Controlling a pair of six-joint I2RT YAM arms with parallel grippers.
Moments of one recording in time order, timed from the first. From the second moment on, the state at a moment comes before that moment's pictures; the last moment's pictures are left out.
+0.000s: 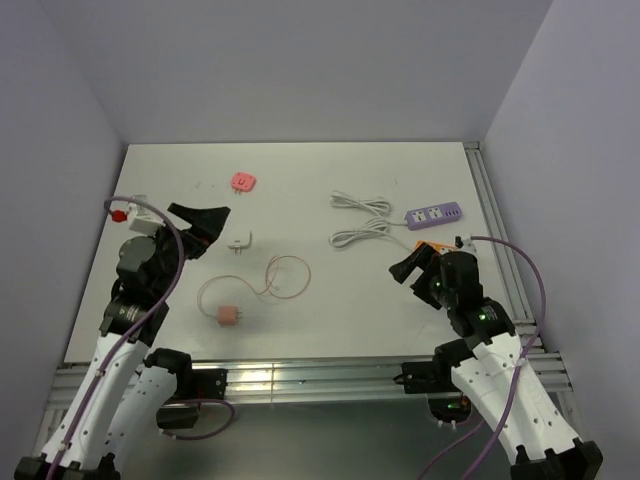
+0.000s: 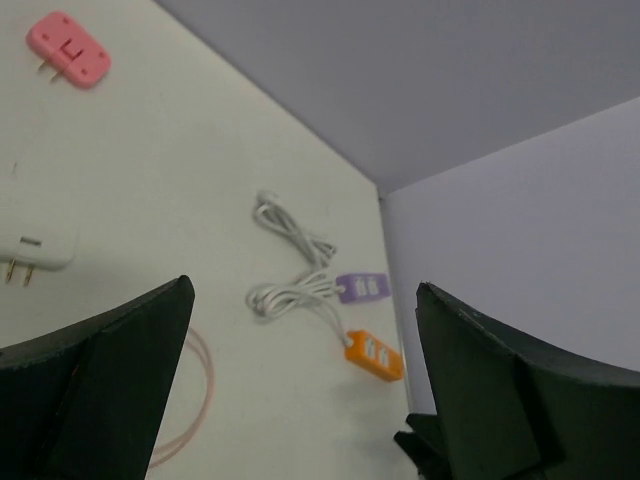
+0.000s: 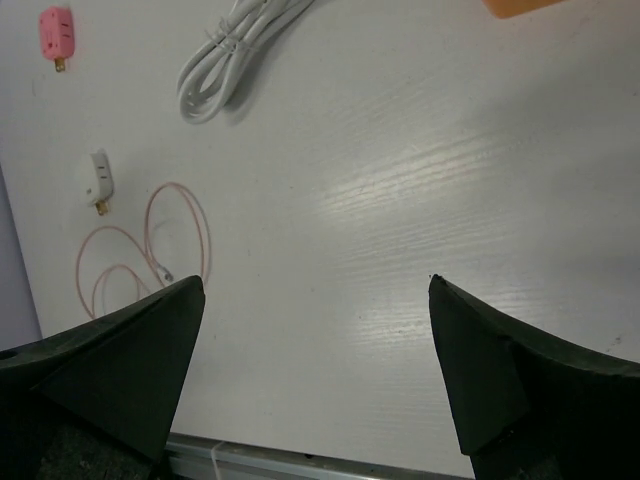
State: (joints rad) left arm -0.24 0.58 0.61 -0.08 0.02 -0.98; right arm 0.27 0.51 0.47 -0.61 0.00 0.87
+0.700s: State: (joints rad) left arm -0.24 0.85 0.71 -0.18 0.32 -0.83; right arm 0.17 0.99 0.81 -0.60 0.28 0.83
